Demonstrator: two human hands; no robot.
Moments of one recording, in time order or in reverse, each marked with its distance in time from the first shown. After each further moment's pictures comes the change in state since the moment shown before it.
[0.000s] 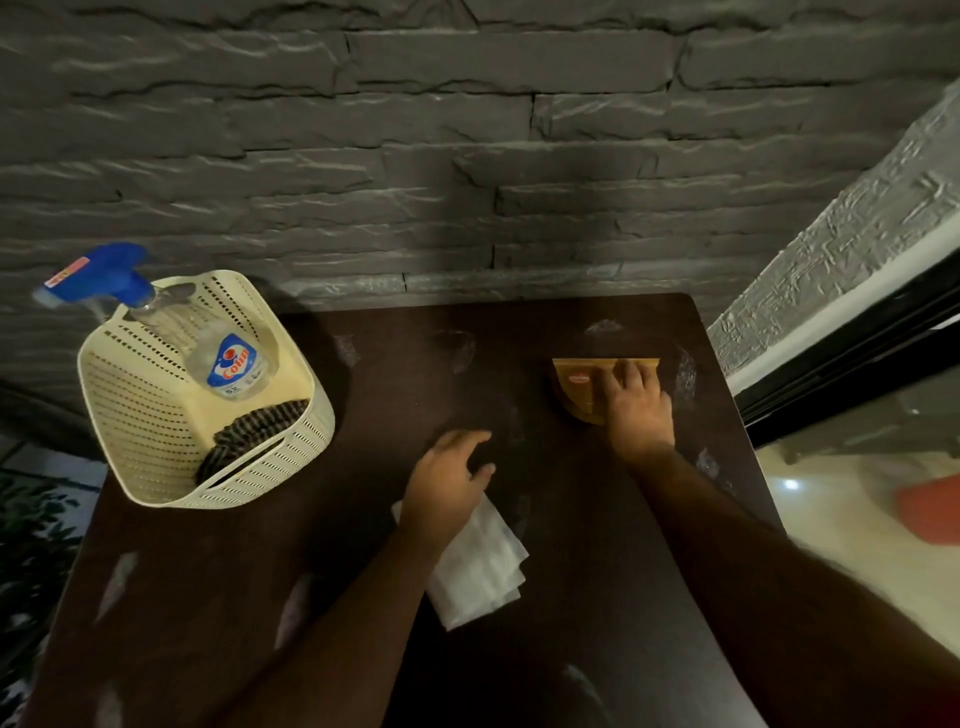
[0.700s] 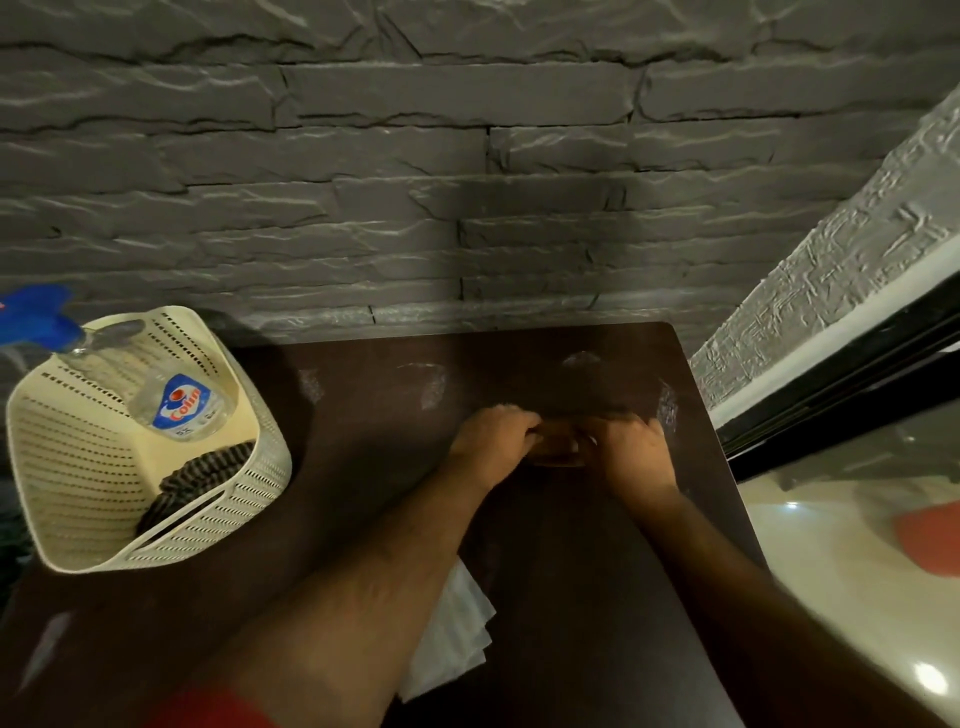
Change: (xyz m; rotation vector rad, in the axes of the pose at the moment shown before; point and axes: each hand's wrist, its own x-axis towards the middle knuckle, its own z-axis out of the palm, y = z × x) left_hand 0.120 0.080 0.033 0.290 -0.224 0.310; right_hand 0.005 0.026 -0.019 0.098 0.106 -0.185
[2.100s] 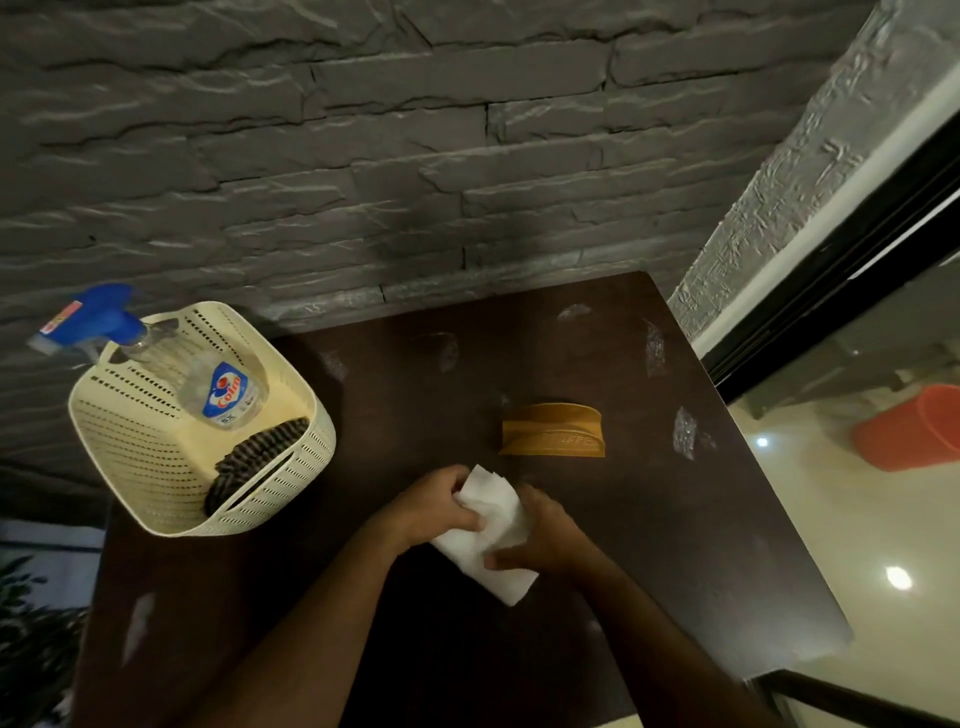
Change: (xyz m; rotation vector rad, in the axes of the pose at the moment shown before) left_hand -0.173 -0.079 -0.008 -0.617 -0.401 -0.307; right_hand -0.134 -0.148 0.045 0.783 -0.554 0.286
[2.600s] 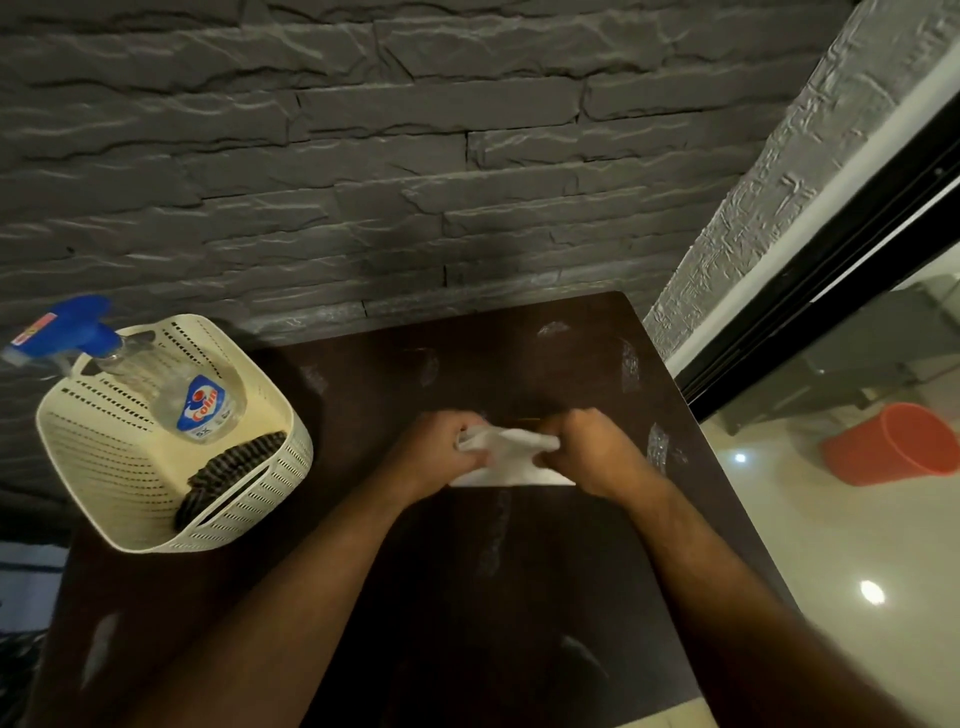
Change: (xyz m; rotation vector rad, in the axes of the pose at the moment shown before) left_hand 0.002 0.077 -0.021 0.215 0.268 0.393; right_hand -0.014 -0.041 -0.119 -0.513 0.347 -0.251
